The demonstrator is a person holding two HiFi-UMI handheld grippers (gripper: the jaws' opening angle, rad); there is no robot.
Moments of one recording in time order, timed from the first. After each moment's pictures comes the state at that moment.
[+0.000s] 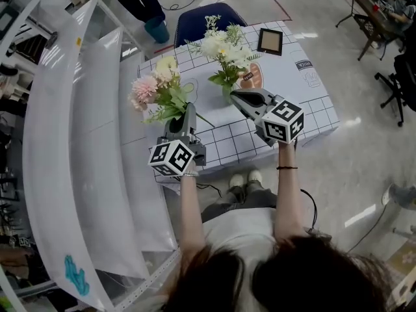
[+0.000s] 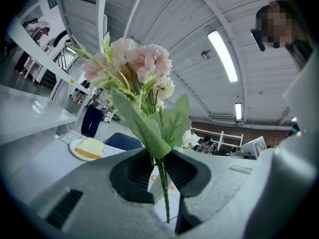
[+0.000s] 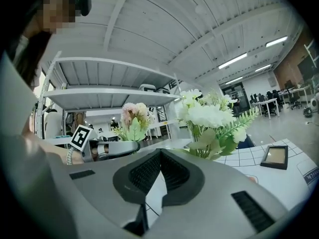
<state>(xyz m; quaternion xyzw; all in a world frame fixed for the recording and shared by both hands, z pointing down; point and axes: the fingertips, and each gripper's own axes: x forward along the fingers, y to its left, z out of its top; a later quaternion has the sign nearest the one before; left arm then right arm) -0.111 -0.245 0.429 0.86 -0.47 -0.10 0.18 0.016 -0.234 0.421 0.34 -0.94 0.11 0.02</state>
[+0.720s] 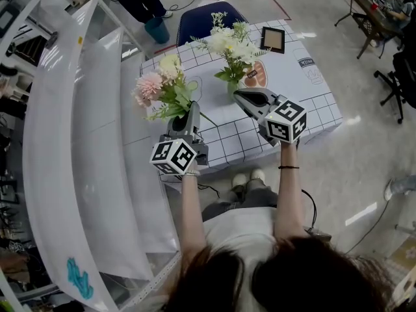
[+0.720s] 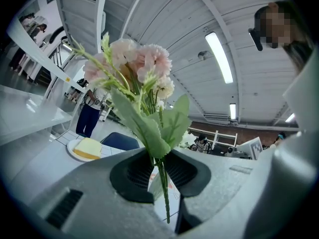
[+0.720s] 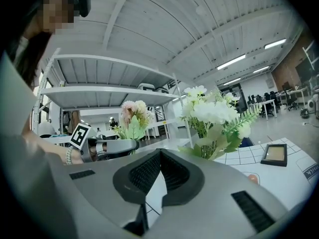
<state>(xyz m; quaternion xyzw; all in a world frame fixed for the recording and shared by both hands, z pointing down) -0.119 -0.240 0.428 0.88 -0.44 -0.10 0.18 0.004 -0.228 0.425 0.35 -0.93 0.11 0.02</state>
